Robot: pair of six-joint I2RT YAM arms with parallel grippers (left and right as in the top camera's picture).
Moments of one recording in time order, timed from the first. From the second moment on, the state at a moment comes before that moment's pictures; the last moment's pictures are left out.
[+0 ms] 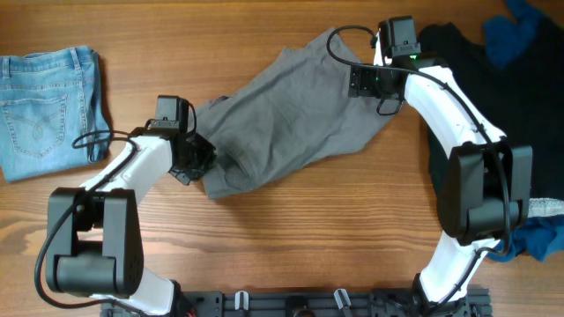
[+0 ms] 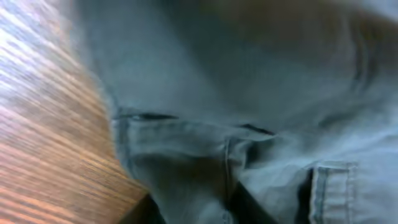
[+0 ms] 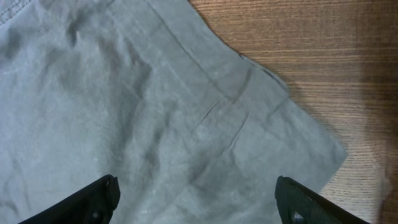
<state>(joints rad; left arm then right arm) -0.07 1.73 0.90 -0.54 0.20 -0.96 0.16 1.99 1.52 -0.65 -0.01 0.19</state>
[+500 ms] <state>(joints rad) -0.01 1.76 1.24 -1.13 0.01 -0.71 0.16 1.99 1.52 -0.74 -0.29 0.15</state>
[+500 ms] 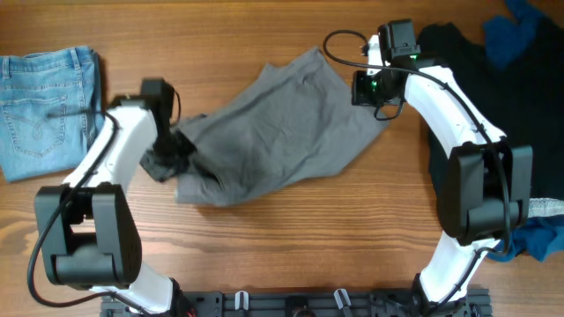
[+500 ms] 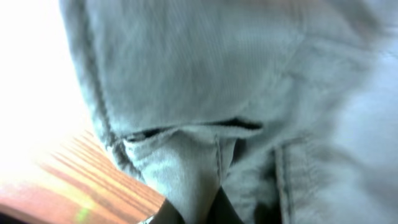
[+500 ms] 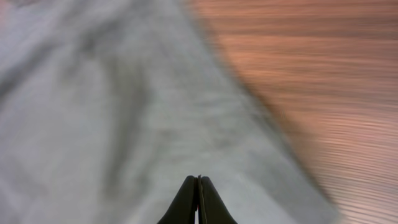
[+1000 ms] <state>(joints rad) -0.01 1.71 1.68 -1.29 0.28 -0.59 0.57 1.99 1.34 -0.49 -0.52 0.22</state>
